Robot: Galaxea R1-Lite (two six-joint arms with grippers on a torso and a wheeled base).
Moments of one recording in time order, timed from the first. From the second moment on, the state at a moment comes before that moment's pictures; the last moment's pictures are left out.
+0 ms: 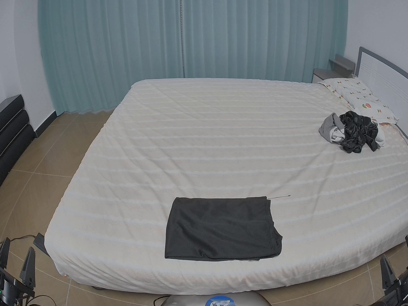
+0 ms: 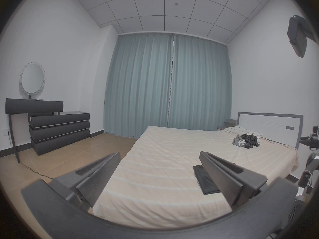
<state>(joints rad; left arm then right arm) -0.26 0.10 -0.02 -0.16 0.34 -0.07 0.00 0.01 -0.03 -0.02 0.02 -0.04</state>
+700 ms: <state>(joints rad) -0.06 0.07 -0.06 -0.13 0.41 0.04 0.00 0.01 -0.02 0.00 -0.01 -0.01</state>
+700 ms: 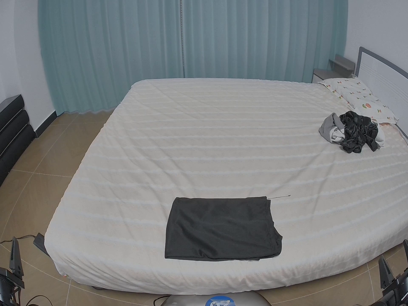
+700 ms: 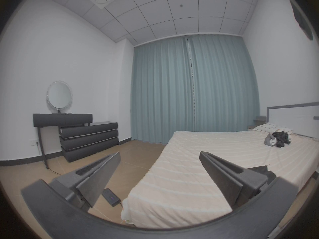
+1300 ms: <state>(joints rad) 0.00 0.01 -0.02 -0.06 0.00 -0.01 0.00 0.01 -0.02 0.00 0.00 -0.01</state>
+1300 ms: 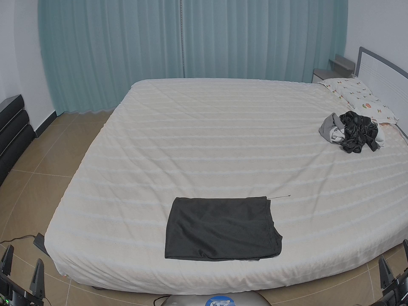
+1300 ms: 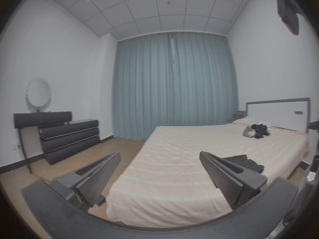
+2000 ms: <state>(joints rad) -0.01 0.01 -0.02 0.00 -0.04 -0.01 0.00 0.01 -0.02 0.00 0.00 0.00</state>
